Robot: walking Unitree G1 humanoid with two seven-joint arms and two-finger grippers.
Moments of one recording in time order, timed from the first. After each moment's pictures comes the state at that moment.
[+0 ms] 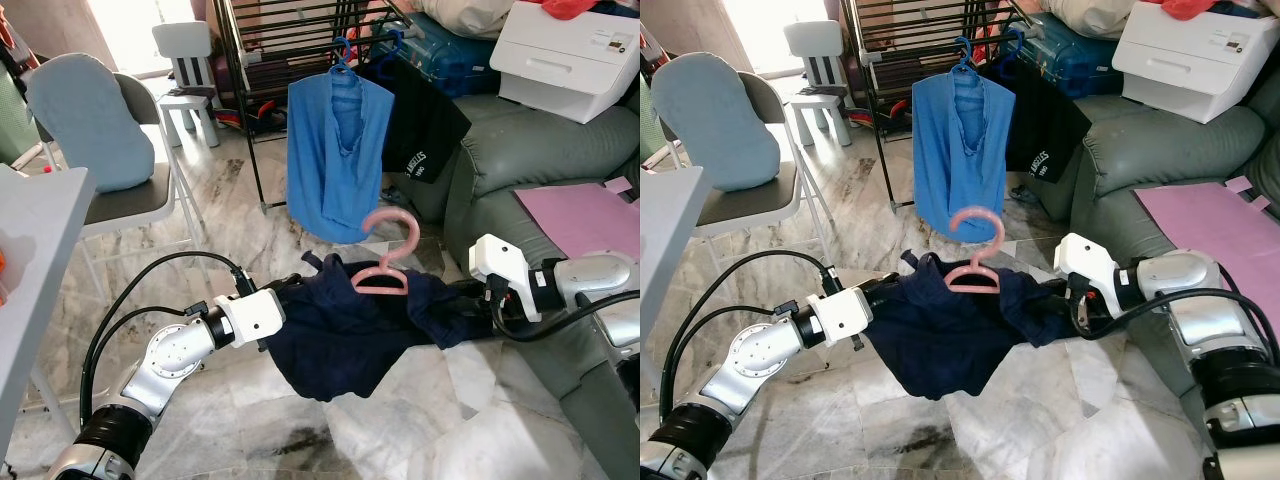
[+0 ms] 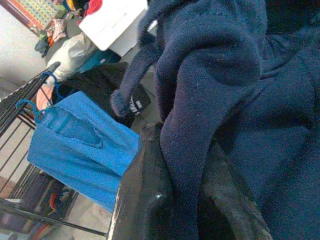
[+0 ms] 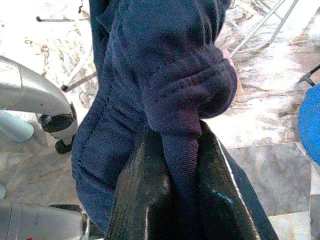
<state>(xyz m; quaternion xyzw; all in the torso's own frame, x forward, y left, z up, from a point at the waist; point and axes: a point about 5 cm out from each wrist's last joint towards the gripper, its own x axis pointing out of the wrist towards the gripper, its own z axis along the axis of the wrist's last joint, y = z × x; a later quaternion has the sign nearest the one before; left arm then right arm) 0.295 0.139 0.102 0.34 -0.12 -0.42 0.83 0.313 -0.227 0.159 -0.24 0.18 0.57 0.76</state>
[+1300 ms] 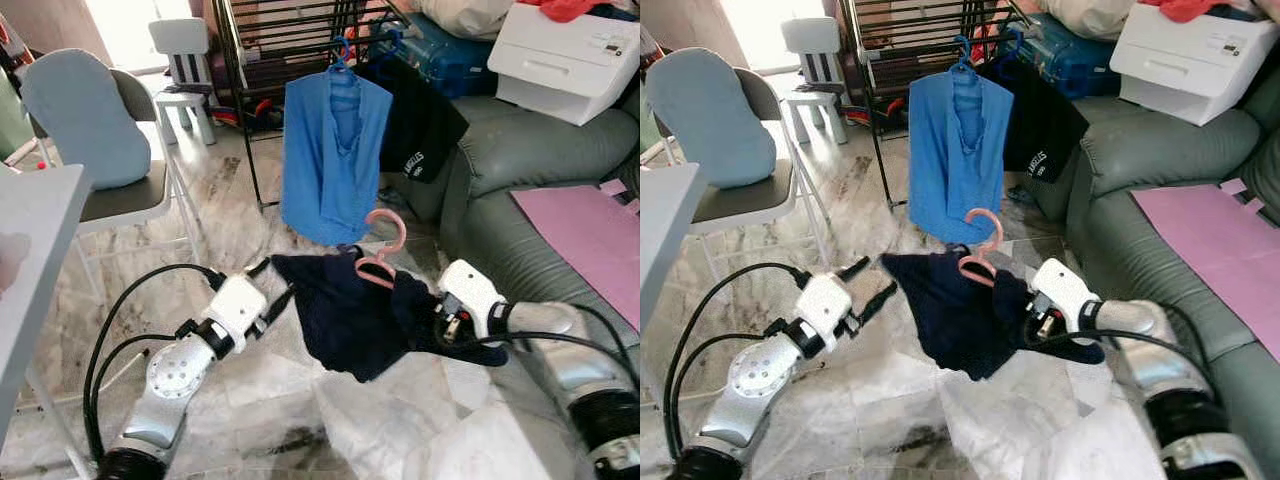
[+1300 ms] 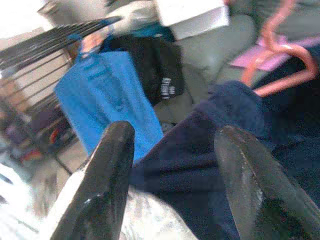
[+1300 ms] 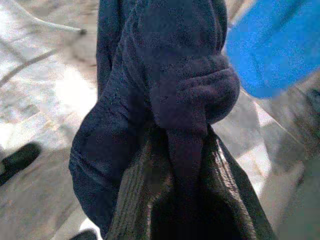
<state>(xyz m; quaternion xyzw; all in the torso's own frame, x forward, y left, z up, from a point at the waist) 0.284 0.141 0.098 0.15 -0.07 -0.27 0.95 0.315 -0.208 0.094 -0.23 0.21 0.36 0.88</state>
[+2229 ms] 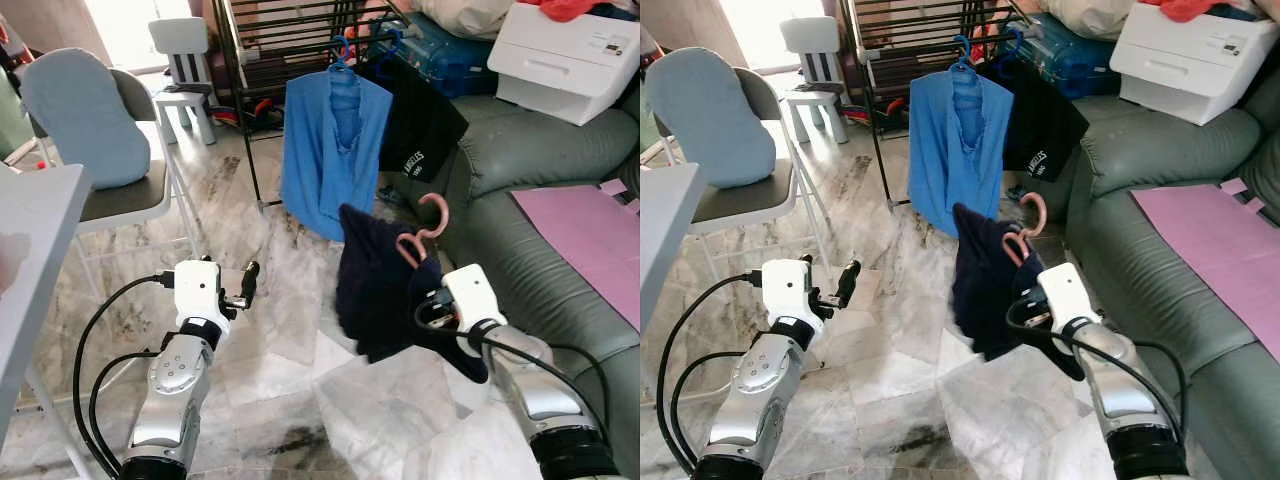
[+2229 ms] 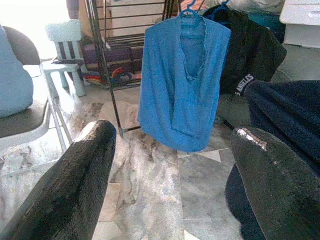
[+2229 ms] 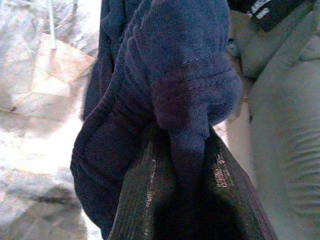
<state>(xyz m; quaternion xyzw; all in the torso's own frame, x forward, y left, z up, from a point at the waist) 0.289 0.159 0.091 0.00 0.00 -0.06 1.00 0.304 -0.198 0.075 -0.14 0.21 0.13 0.96</state>
